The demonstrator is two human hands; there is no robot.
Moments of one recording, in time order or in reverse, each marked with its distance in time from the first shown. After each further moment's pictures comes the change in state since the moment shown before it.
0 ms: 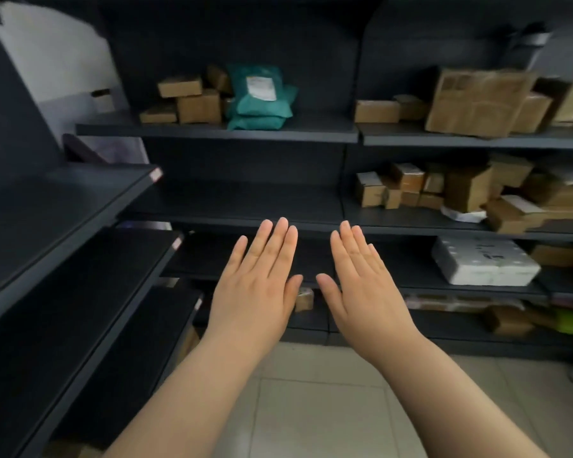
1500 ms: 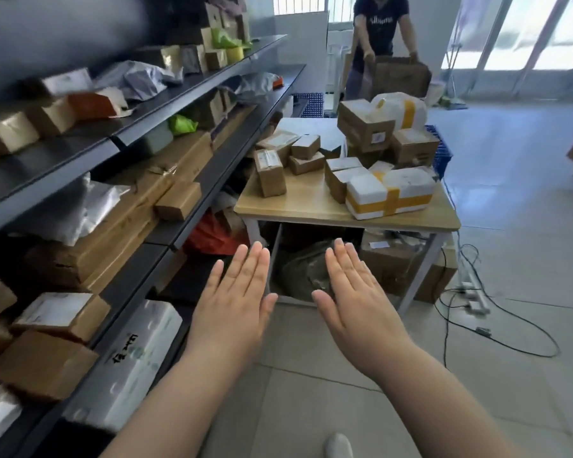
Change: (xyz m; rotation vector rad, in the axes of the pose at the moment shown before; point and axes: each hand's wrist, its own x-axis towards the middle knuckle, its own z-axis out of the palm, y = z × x) left_hand 0.382 0.707 0.248 -0.555 -0.084 1.228; right_hand -0.136 0.634 -0.160 -0.288 0.297 1.328
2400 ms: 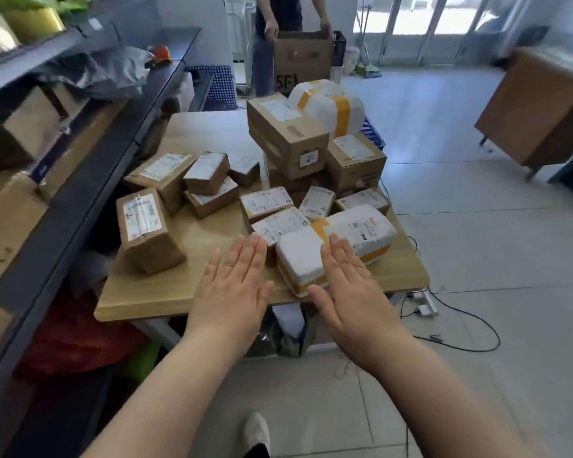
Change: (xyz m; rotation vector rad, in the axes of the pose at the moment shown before) left_hand 0.419 0.060 0.155 -0.205 -0.254 0.218; right_hand 0.310 0.241 -0.018 -0.030 -0.070 0.296
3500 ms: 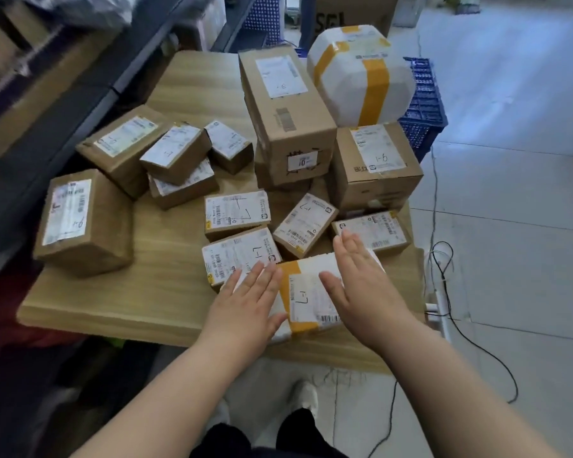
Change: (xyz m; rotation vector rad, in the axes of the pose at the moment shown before) left_hand 0.197 0.079 0.087 0.058 -0.471 -0.091; right_hand 0.200 0.188 -0.016 0.024 -0.333 -0.009
